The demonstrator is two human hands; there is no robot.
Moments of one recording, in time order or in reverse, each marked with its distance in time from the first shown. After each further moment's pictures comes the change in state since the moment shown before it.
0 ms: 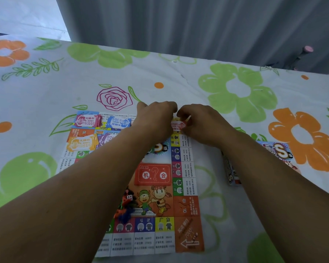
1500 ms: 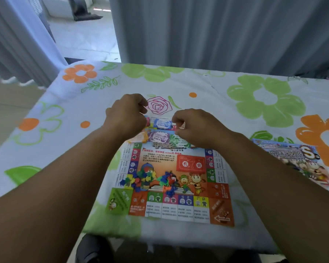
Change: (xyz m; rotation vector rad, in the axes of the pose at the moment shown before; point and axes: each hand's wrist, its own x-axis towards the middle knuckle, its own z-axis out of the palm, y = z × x) left_hand -0.108 -0.098 -0.087 -0.350 0.215 -0.374; right_hand -0.021 -0.112 -0.003 0.057 -0.035 -0.184
